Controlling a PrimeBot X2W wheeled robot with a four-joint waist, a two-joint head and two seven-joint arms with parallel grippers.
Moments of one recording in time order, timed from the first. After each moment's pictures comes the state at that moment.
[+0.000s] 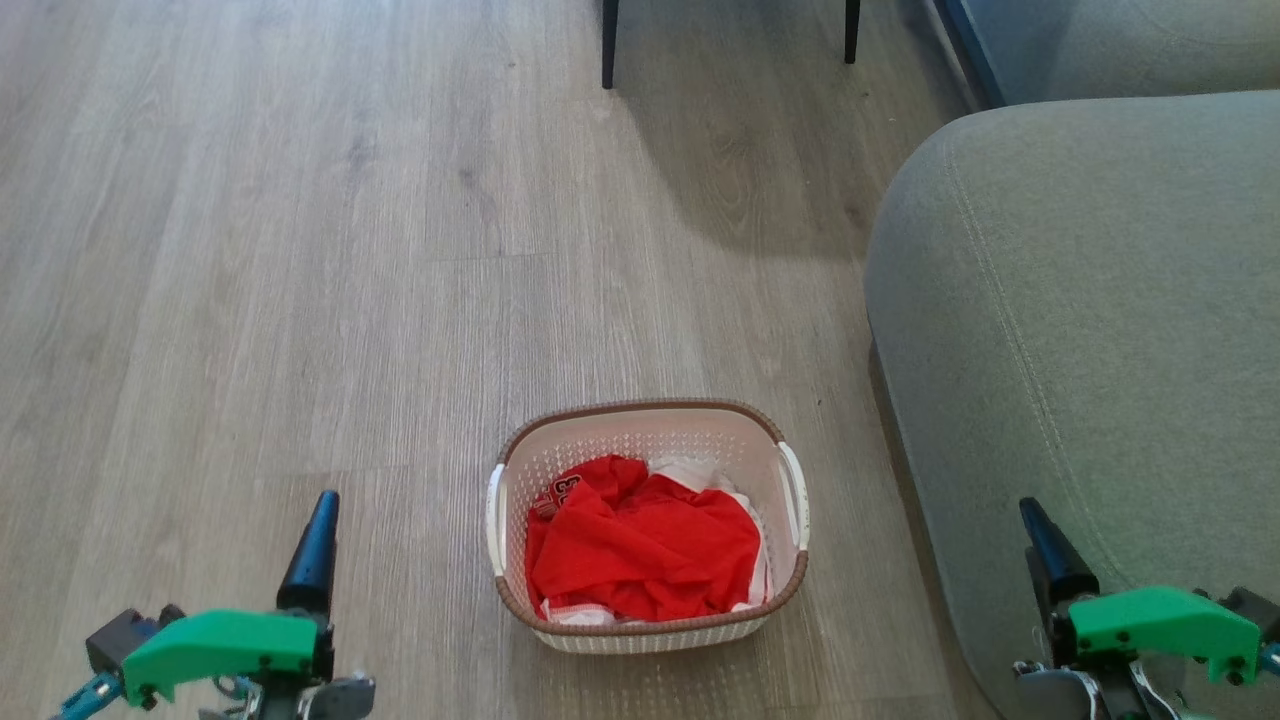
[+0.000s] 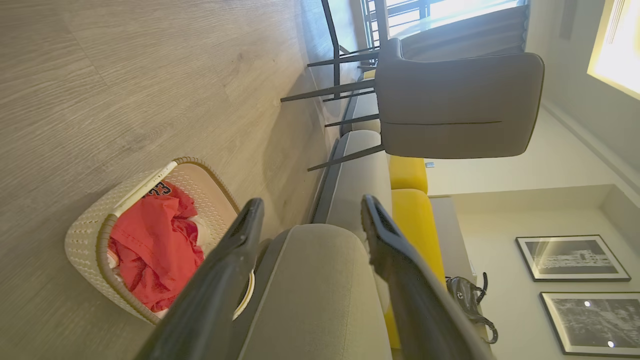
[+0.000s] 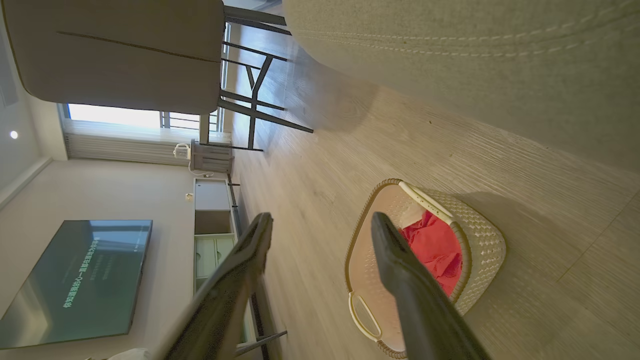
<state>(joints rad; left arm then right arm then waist) 0.03 0.03 0.01 0.27 -1.38 -0.08 0.02 0.01 -0.03 -0.07 0.31 1.39 0.13 0.02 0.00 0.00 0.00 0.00</state>
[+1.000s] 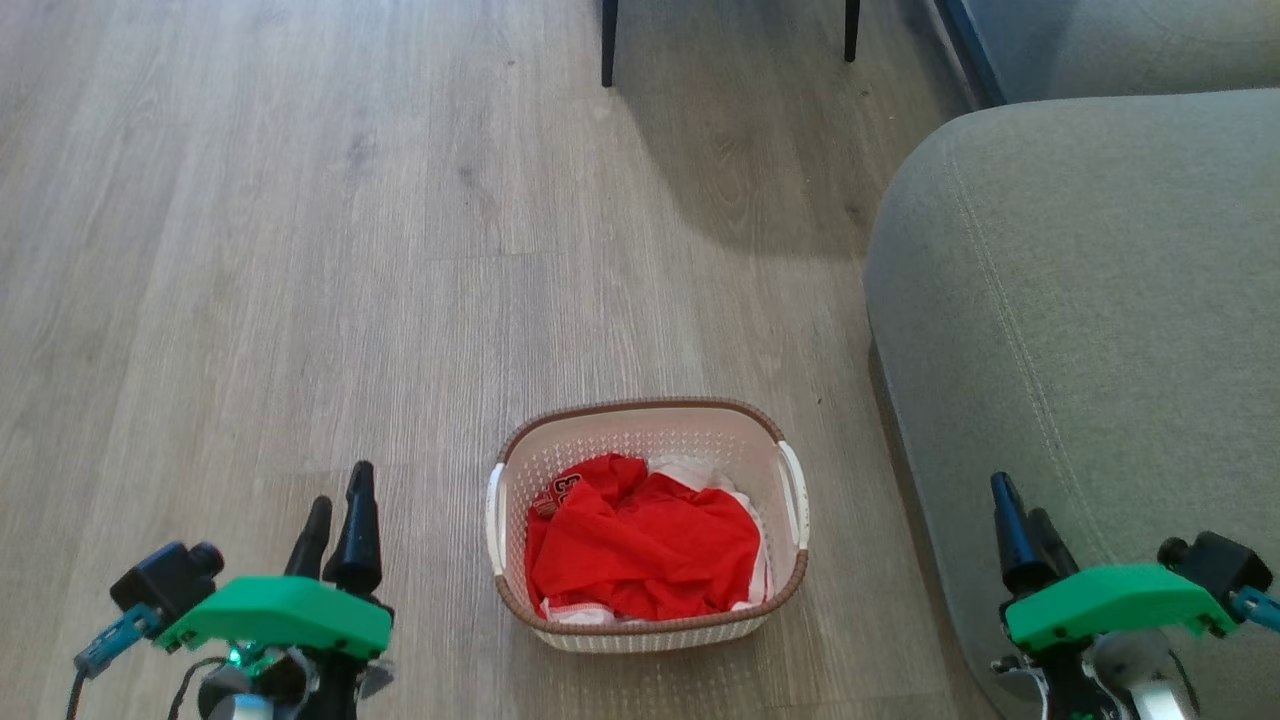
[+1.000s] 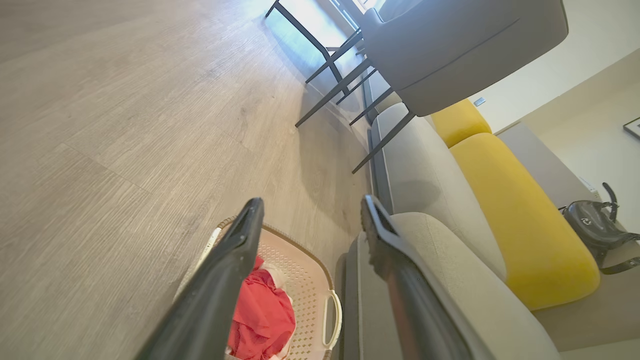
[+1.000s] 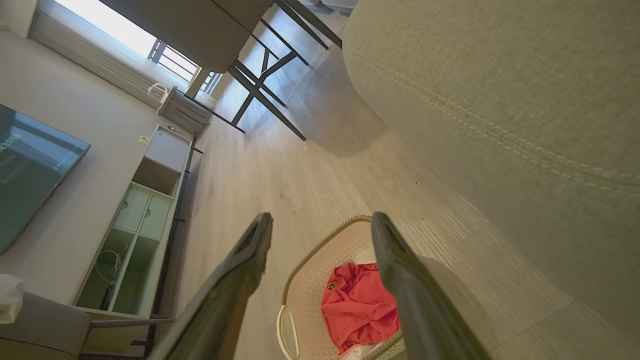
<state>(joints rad) 0.02 0.03 -0.06 0.20 -0.86 -0.04 -0.07 0.01 -0.03 0.00 0.24 0.95 0.13 -0.06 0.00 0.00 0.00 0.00</state>
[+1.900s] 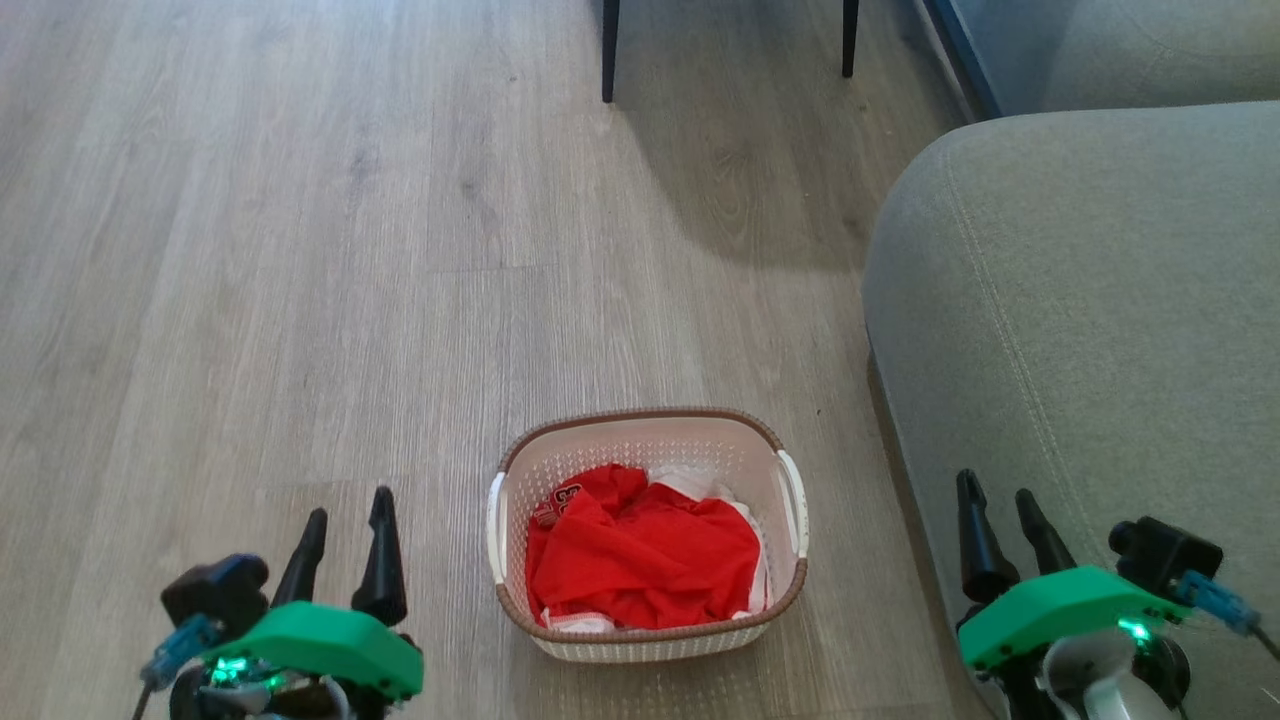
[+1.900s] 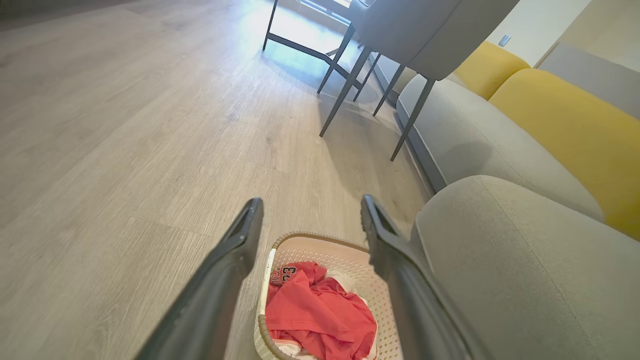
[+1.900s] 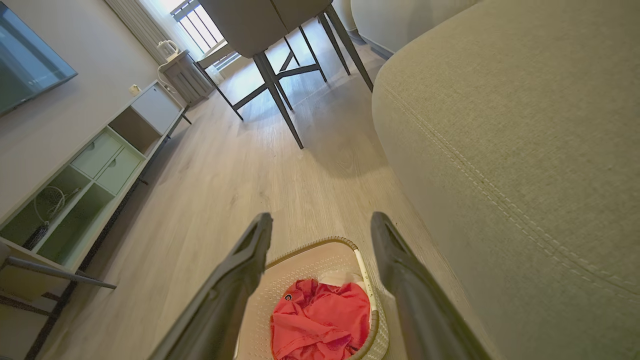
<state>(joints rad) 0.06 0.04 -0.10 0.19 -0.50 -0.01 -0.14 0.01 -0.03 0.07 0.24 0.62 0.13 -0.14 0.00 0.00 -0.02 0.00</state>
